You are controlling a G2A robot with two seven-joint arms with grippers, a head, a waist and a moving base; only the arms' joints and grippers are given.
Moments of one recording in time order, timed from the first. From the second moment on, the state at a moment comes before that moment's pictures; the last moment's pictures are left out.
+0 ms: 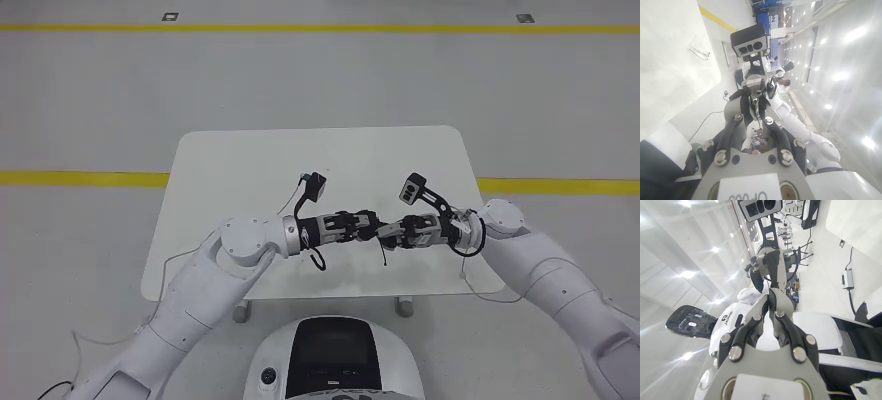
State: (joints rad) left arm 1.15 -1.20 -0.91 -1.58 -0.34 0.03 -0.75; right arm -0.90 -0.89 0.65 -1.15 1.08 -0.21 1.39
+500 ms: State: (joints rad) left arm 1.14 -1.19 -0.91 -1.58 -0.34 0.03 -0.76; right arm -0.89 -0.91 0.64 -1.13 1.09 -0.20 1.39
